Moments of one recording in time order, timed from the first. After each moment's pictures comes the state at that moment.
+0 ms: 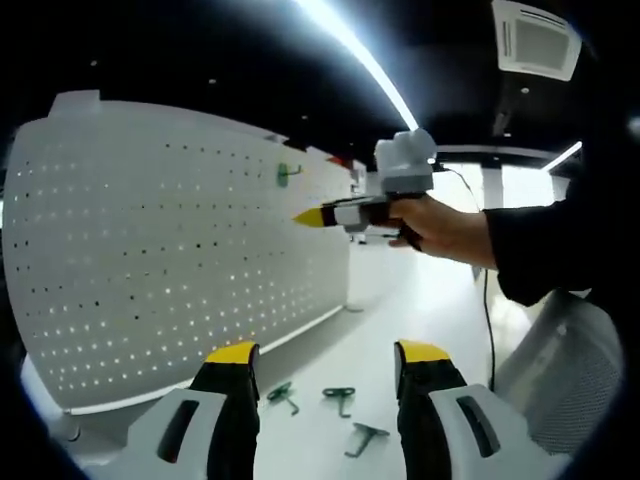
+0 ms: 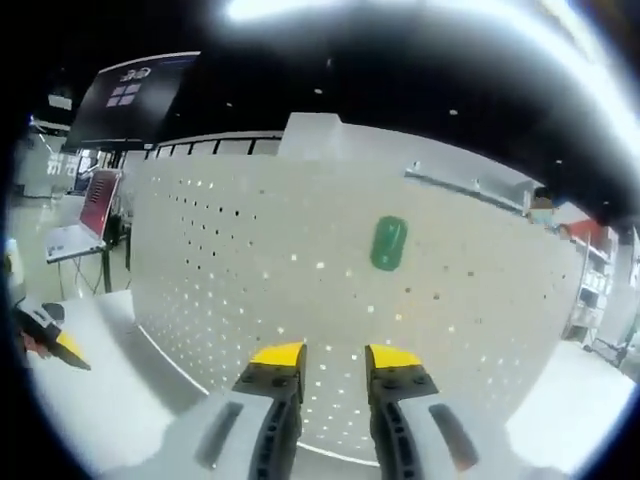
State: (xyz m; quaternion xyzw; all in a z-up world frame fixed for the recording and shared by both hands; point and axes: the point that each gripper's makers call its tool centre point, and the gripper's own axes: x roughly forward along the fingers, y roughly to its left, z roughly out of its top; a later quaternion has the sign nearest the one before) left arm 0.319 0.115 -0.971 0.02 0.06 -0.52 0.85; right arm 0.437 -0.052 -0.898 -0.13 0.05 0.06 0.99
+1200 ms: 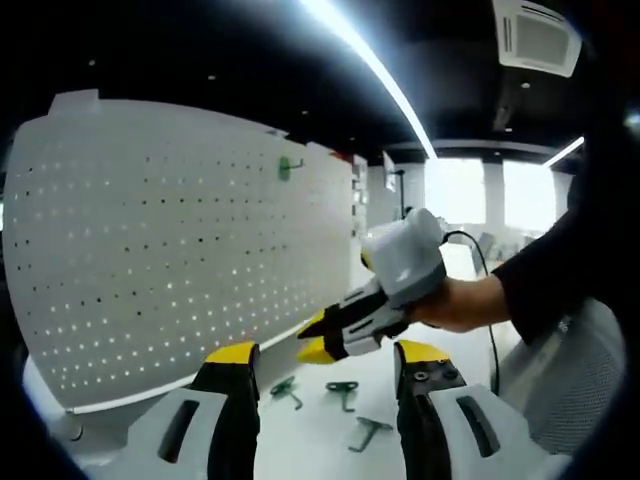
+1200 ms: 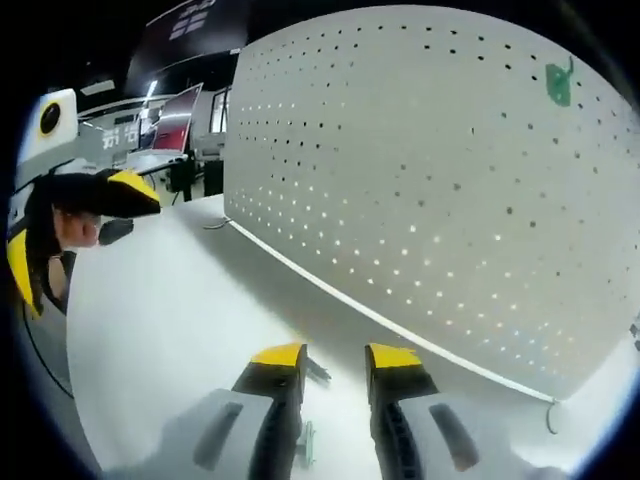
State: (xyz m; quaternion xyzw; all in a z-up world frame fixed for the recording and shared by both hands) left arm 0.320 0.117 -0.977 0.02 0.06 -0.52 0.85; right arm 0.404 0.039 -1.065 -0.14 0.23 0.22 0.94
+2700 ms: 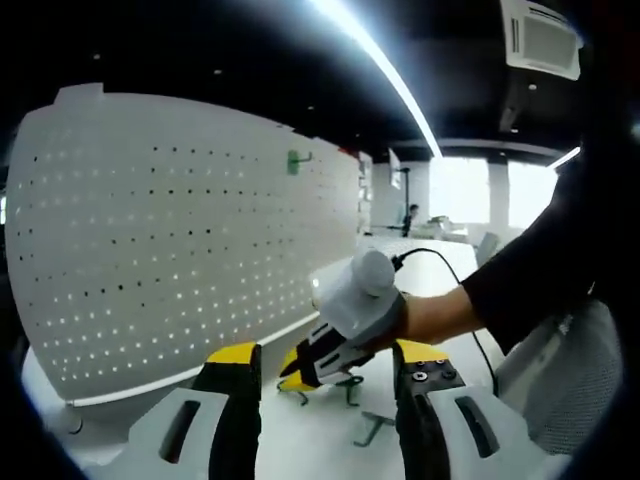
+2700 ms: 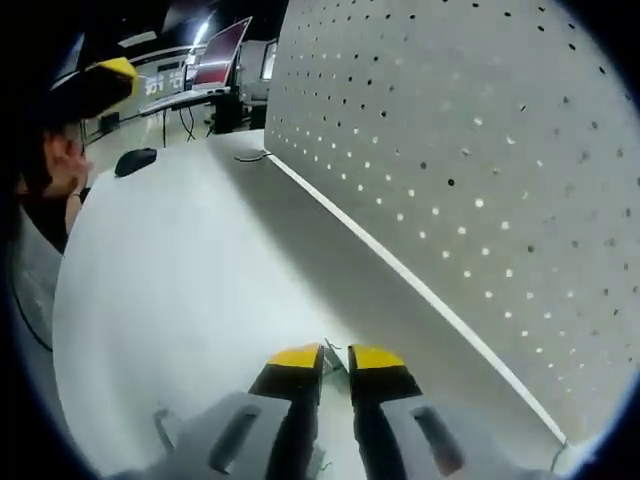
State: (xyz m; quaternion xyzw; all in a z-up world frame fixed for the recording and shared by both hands) left arm 0.327 0.122 -0.982 0.02 0.08 -0.51 0.86; right arm 0.419 0.071 -1.121 -0.22 0.31 0.30 0.88
